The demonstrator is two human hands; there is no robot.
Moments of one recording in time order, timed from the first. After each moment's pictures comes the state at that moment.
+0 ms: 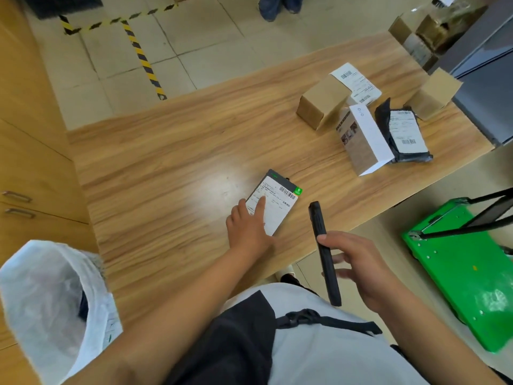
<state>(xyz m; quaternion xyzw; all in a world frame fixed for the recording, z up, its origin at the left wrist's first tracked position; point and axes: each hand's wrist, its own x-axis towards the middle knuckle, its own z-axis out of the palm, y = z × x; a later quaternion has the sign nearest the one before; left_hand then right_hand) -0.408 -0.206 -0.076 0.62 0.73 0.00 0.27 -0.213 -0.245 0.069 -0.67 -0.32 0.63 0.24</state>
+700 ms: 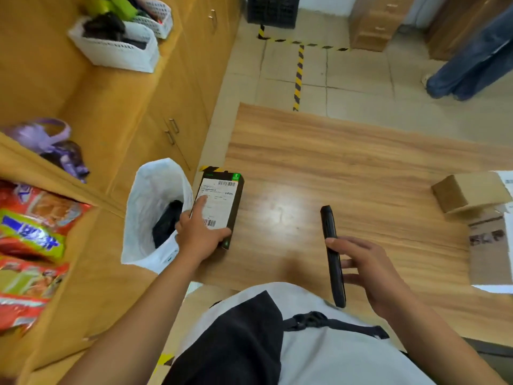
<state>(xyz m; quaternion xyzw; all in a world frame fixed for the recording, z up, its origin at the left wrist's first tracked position) -0.627 -0.379 -0.057 0.15 0.92 0.26 0.26 -0.351 -0.218 0.072 -0.53 -0.50 0.68 0.08</state>
